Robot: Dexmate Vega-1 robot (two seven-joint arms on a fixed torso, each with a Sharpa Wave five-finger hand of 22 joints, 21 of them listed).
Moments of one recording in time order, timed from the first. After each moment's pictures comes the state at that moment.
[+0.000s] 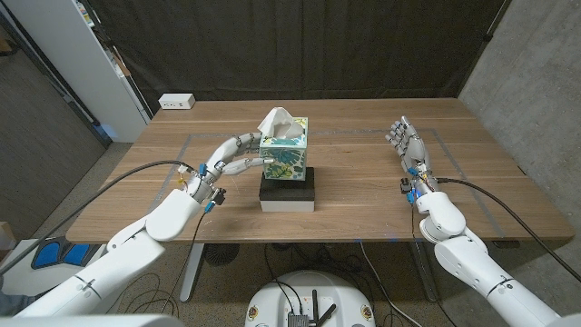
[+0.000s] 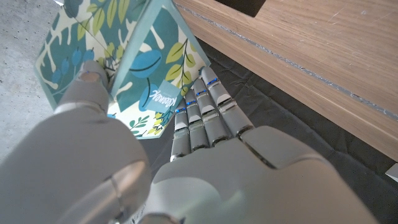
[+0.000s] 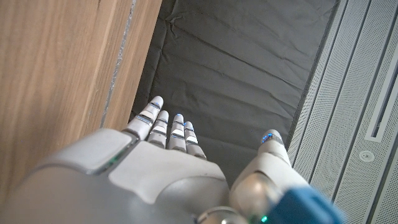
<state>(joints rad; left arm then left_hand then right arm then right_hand) 1.30 0.83 0.21 -1.91 -0.05 -0.38 0.19 0.75 -0.05 0.41 -0.17 0.22 0.46 0.11 0.29 0.19 0.49 0.01 0.31 0.25 0.57 -0.05 0.26 0.19 0.62 -0.01 0.26 0.19 -1.20 -0.57 -0.25 -1.68 0.50 0.44 -0.22 0.23 0.04 0.28 -0.14 0.17 0.08 0.13 0.20 0.18 0.12 0.11 0.20 0.19 0.02 0.07 0.21 0.38 0.22 0.06 0.20 0.17</state>
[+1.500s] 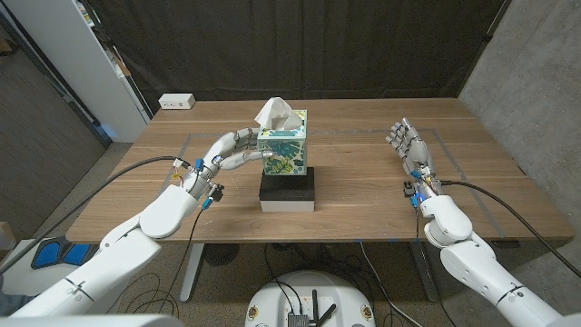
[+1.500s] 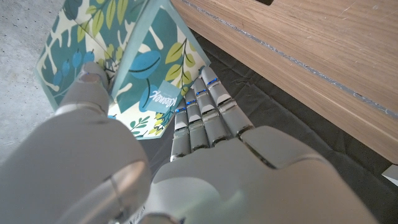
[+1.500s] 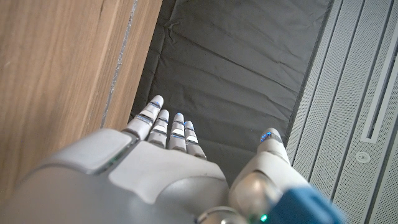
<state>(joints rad) 1.34 0.82 0.16 -1.98 -0.09 -0.32 0.16 0.75 -0.05 0.41 -0.17 0.23 0.47 0.11 0.27 0.19 0.50 0.01 0.30 0.26 0.58 -0.05 0.24 0.18 0.62 -0.01 0.26 0.19 -1.27 -0.59 -0.23 -1.73 0.51 0.45 -0.20 0.24 0.05 0.28 -0.14 0.17 0.09 0.13 0.20 0.18 0.13 0.11 0.20 0.19 0.04 0.07 0.22 0.38 0.23 0.05 0.20 0.17</state>
